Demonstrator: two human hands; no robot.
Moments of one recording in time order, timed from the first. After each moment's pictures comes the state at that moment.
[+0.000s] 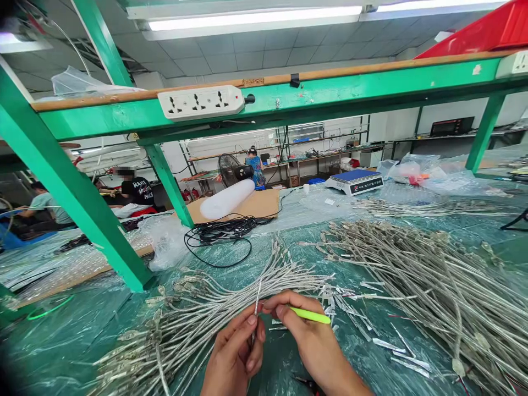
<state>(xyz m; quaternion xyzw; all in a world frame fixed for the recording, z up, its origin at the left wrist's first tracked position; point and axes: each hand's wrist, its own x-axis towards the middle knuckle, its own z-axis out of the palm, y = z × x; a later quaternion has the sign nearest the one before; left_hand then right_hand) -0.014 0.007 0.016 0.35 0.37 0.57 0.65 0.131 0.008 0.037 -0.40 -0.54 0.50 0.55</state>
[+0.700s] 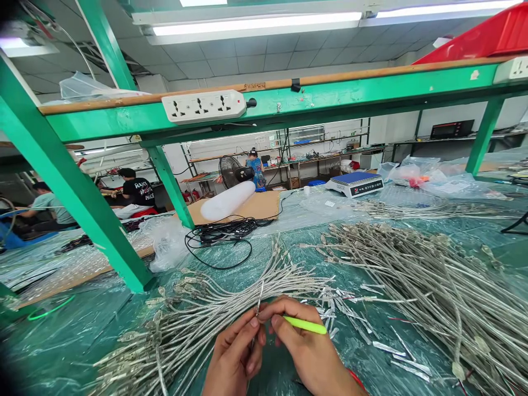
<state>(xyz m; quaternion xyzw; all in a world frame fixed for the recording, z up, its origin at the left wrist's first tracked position) -0.015 0.009 0.010 0.40 0.39 0.56 0.62 0.129 0.006 0.036 -0.36 -0.59 0.49 0.53</state>
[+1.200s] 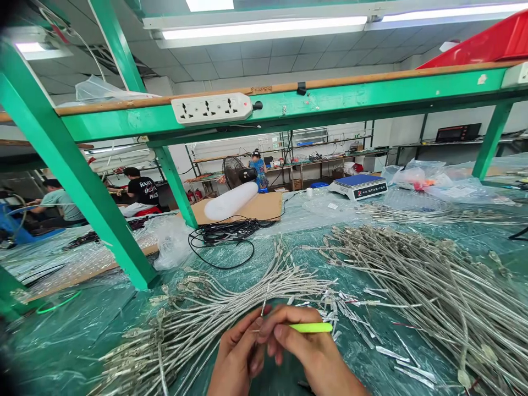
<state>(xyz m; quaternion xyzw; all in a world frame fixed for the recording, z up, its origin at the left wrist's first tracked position) -0.016 0.011 0.004 0.38 0.42 0.55 0.62 0.128 0.002 0.034 -0.26 -0.56 0.58 0.54</state>
